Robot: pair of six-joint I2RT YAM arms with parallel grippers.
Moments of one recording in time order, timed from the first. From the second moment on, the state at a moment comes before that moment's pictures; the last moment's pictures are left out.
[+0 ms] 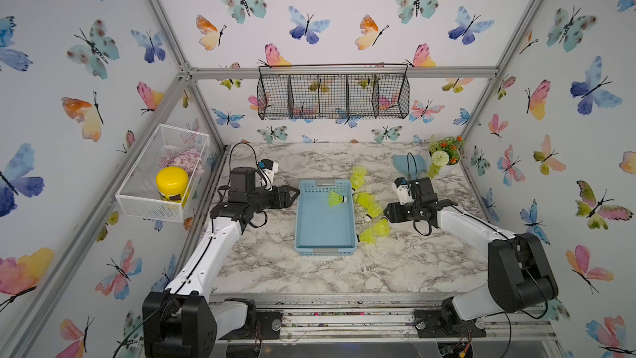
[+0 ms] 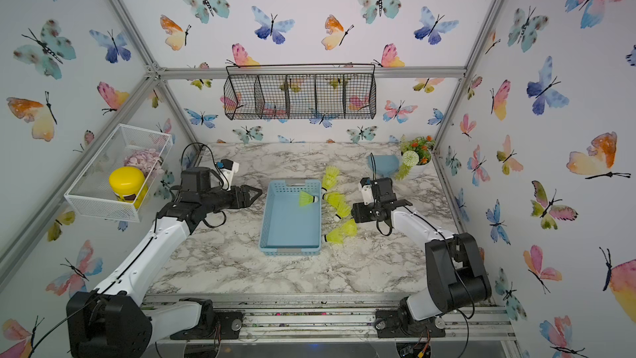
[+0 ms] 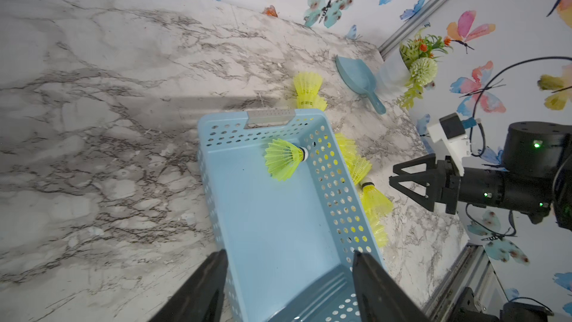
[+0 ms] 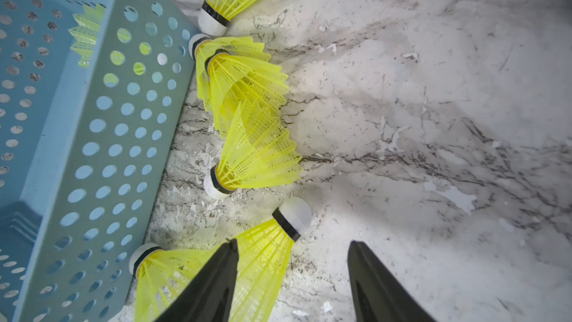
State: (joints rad) left arm -0.18 1.21 0.95 -0.39 0.56 -0.25; right arm 0.30 1.50 0.86 -0.33 -0.22 0.09
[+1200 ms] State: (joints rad) left arm -1.03 1.85 1.20 -0.04 0.07 -0.91; right arm 0.30 1.42 0.63 -0.24 -0.16 0.32
